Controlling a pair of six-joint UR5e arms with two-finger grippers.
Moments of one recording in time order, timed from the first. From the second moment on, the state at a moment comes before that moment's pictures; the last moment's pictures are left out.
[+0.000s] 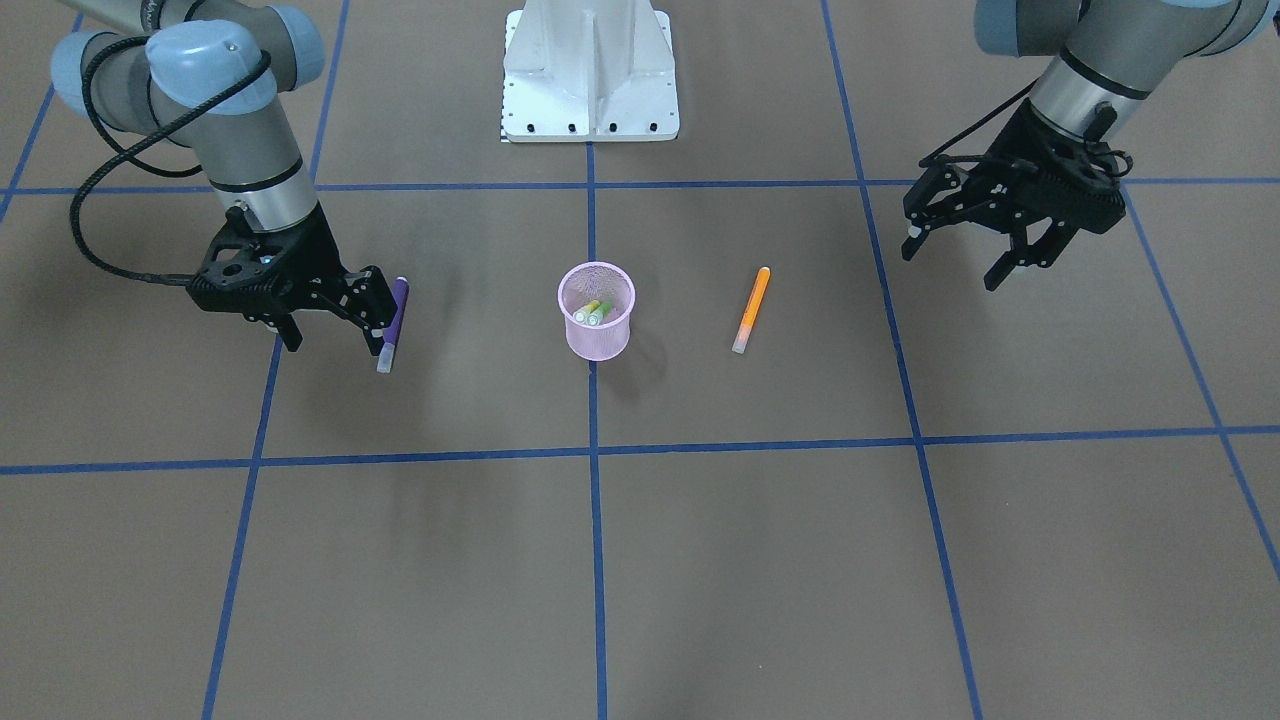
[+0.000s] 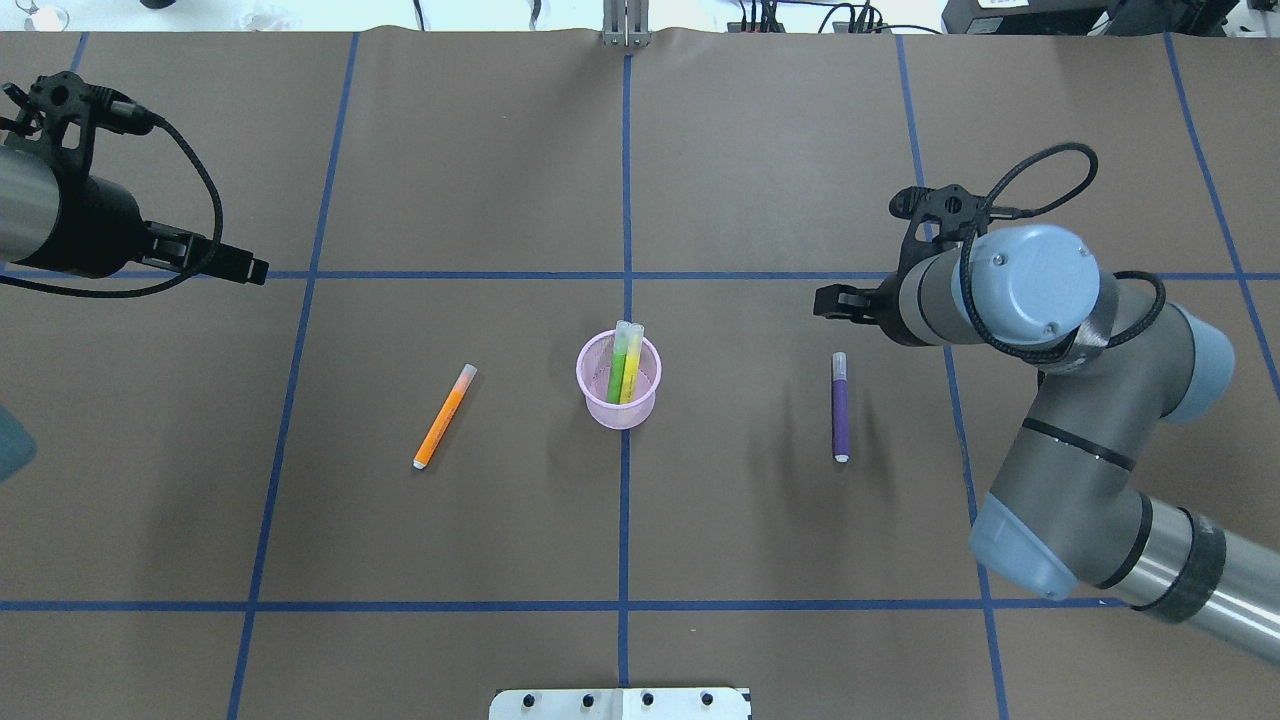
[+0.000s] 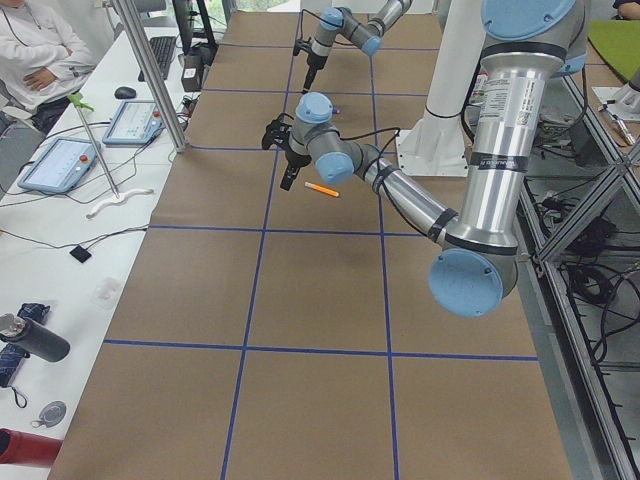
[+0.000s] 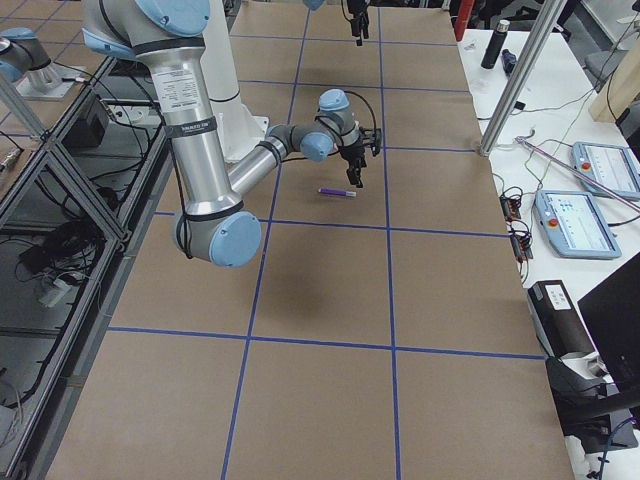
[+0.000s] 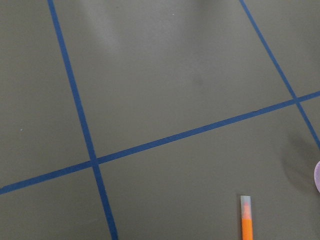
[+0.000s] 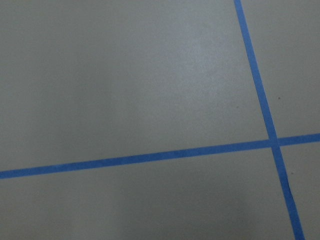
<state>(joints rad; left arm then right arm) -0.94 -1.70 -2.02 -1.97 -2.09 -0.76 0.60 -1.29 1.87 -1.31 1.64 1.32</state>
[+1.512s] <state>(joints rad) -0.94 -1.71 -2.03 -1.97 -2.07 -0.76 0.46 -1.31 1.78 -1.23 1.55 1.37</state>
